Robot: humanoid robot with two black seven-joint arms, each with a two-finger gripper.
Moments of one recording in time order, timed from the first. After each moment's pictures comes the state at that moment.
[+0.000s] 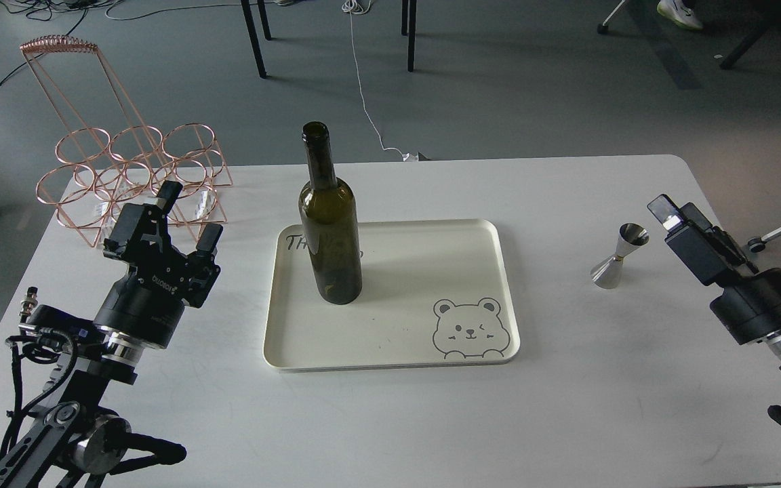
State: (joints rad) left arm 0.12 0.21 -1.35 -1.56 0.96 -0.18 -0.38; right arm 0.10 -0.87 0.89 1.55 -1.23 -0.44 0.49
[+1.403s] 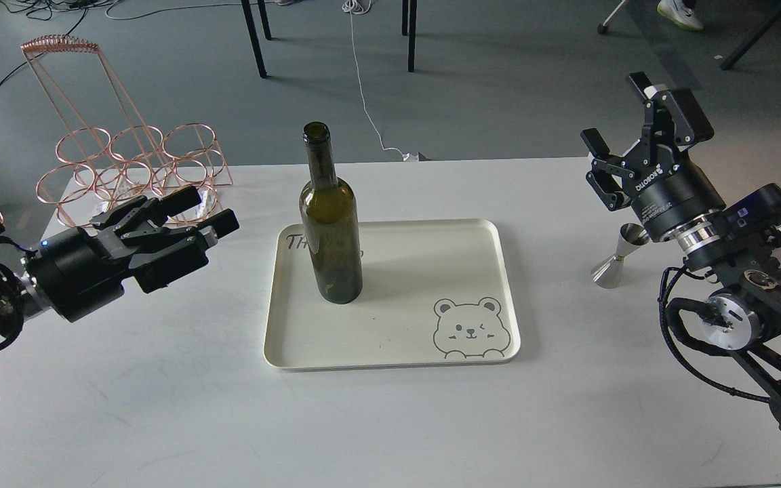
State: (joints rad) left arm -0.06 0.77 -1.33 -1.76 1.92 -0.24 -0.49; right arm 0.45 -0.58 0.83 1.36 -0.46 0.03 0.49
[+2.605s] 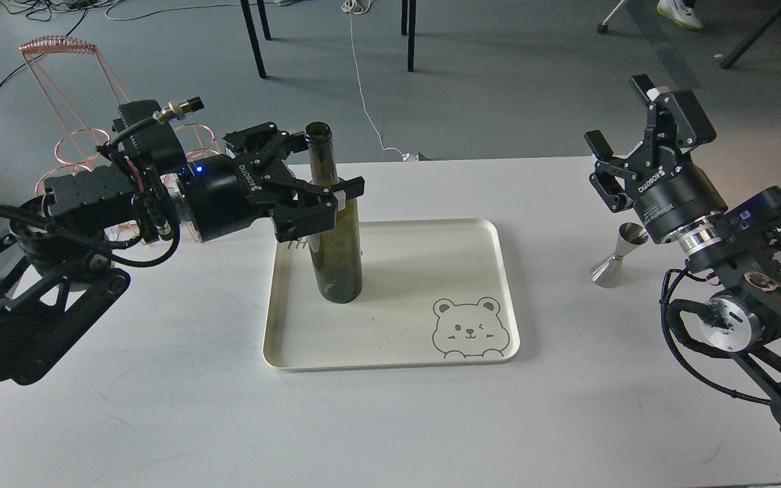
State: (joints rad) left arm -0.56 0.52 -1.00 -1.52 2.18 -0.25 -0.49; right arm 0.44 -0.58 0.83 1.36 -0.46 0.01 0.49
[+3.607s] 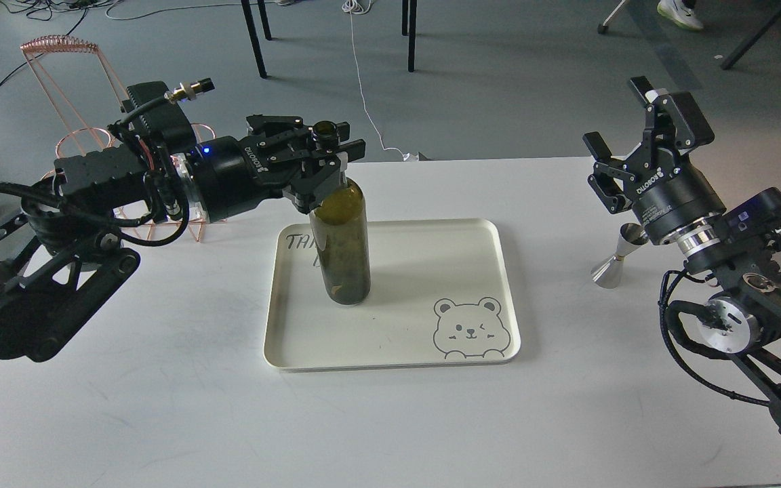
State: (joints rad) left arm -0.64 0.50 -0.97 -1.47 2.18 -0.25 -0.49; right arm 0.44 -0.58 0.83 1.36 -0.46 0.01 0.49
